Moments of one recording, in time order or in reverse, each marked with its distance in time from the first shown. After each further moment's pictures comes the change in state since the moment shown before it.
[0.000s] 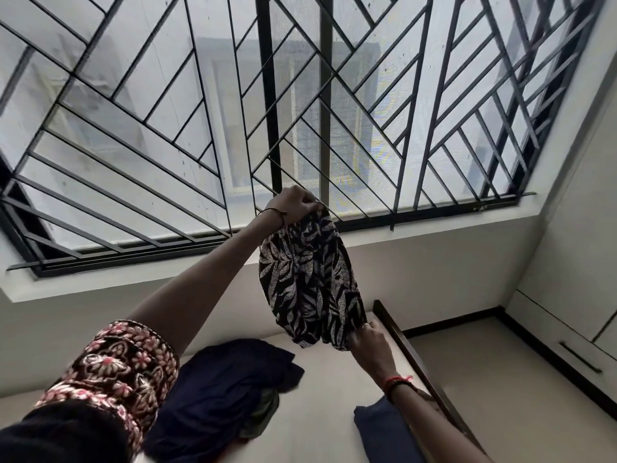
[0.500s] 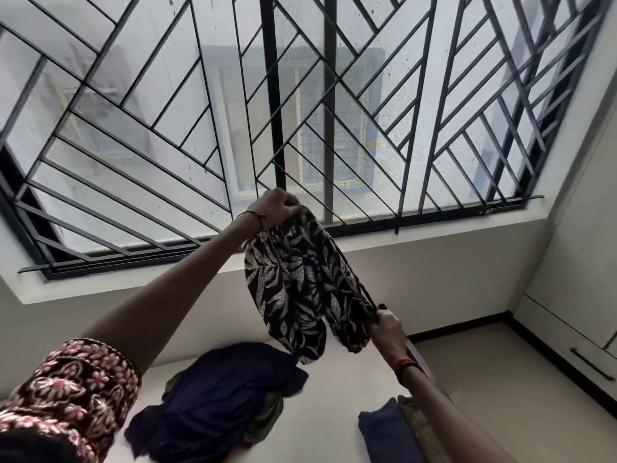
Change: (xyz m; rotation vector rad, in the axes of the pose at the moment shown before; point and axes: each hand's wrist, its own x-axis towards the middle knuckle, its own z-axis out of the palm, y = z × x) left_hand -0.021 -0.016 -0.028 0.047 0.022 0.019; right_hand 0.036 0.006 -0.024 0.112 0.058 0.204
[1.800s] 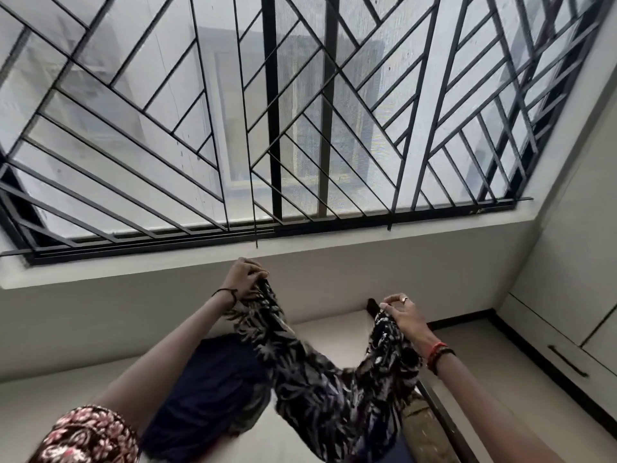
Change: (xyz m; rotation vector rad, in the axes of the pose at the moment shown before) left_hand -0.089 -0.106 0.103 -0.194 0.015 -0.357; right_hand 0.017 0.018 -0.062 0.401 -0.140 0.043
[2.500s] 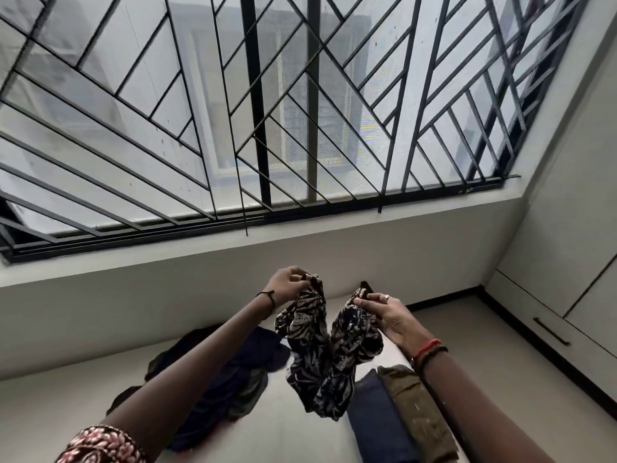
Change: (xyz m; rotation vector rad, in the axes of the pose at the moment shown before) left_hand -0.035 0.069 0.078 -0.426 -0.268 -0.178; right_hand -0.045 -0.022 0.017 0.713 -0.216 0.318
